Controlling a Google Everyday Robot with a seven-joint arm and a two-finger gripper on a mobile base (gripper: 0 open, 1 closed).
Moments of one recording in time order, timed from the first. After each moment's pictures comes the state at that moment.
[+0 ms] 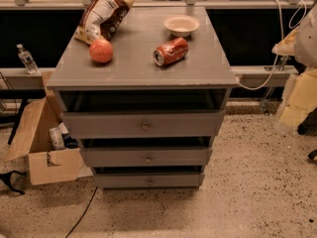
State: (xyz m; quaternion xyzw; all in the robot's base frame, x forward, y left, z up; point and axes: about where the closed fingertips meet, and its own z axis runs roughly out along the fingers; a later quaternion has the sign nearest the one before) arm 0.438 -0.216 0.977 -0.60 0.78 -0.04 0.16
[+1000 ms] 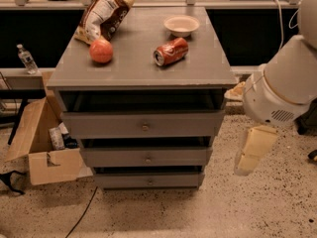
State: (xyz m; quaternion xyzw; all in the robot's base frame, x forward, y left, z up) arm 0.415 -0.153 0.884 -0.67 0.73 0.03 0.16
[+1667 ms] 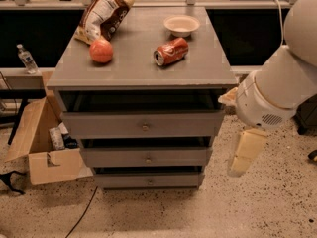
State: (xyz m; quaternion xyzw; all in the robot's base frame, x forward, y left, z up) arm 0.423 -0.144 0.863 -0.67 0.72 0.05 0.16
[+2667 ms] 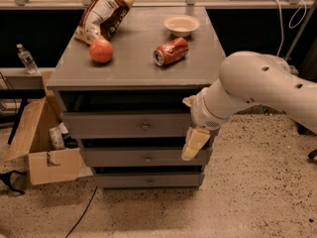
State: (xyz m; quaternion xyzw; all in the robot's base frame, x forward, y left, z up) arm 0.527 -0.077 0.760 -0.67 0.70 0.05 0.24
